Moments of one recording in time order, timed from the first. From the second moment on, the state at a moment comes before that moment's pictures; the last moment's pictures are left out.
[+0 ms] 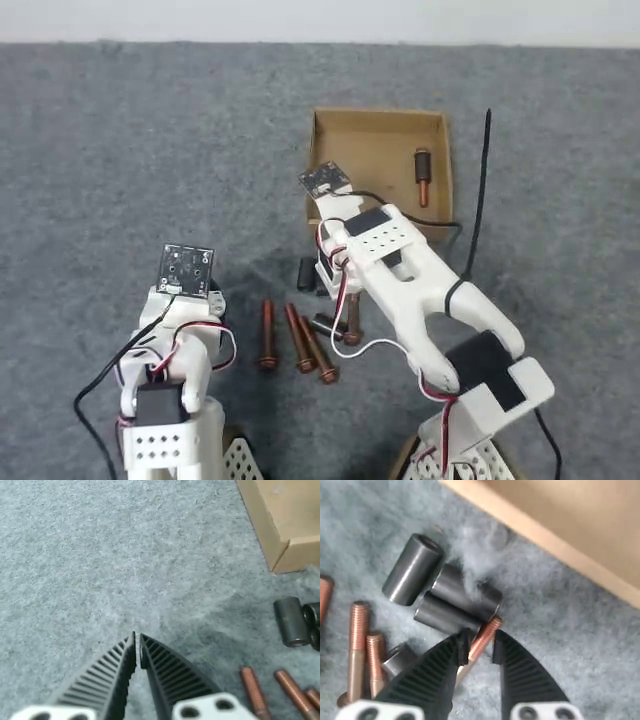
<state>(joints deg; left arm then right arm) -9.8 -103.0 96.9 59.0 -7.2 -33.2 7.0 26.0 60.3 -0.7</state>
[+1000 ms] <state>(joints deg) -8.2 -103.0 96.9 58.8 -7.3 -33.6 5.6 28.4 60.0 -6.0</state>
